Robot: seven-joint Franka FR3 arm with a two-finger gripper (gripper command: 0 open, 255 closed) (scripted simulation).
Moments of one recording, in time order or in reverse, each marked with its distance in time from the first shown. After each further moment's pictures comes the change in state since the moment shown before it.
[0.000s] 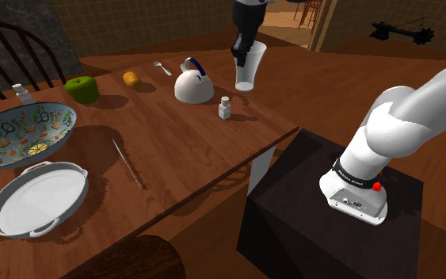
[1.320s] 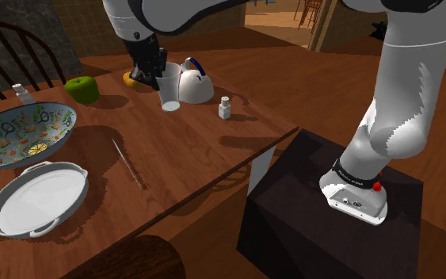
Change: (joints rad) arm 0.091 0.846 0.229 0.731 -0.351 -0.074 0.406
